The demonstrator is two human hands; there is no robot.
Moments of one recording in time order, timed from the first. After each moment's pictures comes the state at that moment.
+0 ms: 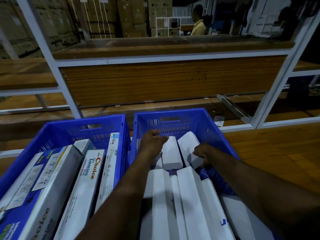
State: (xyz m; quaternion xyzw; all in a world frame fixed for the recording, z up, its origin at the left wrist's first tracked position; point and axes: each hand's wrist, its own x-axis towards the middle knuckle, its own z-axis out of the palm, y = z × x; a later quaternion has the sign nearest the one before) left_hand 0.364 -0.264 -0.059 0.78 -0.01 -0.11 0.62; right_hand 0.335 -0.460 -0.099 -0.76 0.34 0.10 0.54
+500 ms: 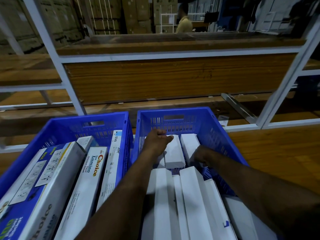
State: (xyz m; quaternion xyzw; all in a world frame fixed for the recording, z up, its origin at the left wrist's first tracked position) left_hand 0.366 -0.265 -0.061 0.77 -0.01 -0.14 0.62; right_hand 0.341 -0.462 -0.122 -0.84 0.29 0.17 0.43
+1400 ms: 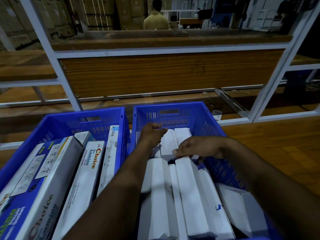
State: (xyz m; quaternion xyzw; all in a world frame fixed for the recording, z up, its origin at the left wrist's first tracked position) left_hand 0.359 -0.264 -0.054 0.75 -0.02 -0.13 0.64; right_hand 0.258 -0.419 0.002 -0.88 0.03 0.29 0.38
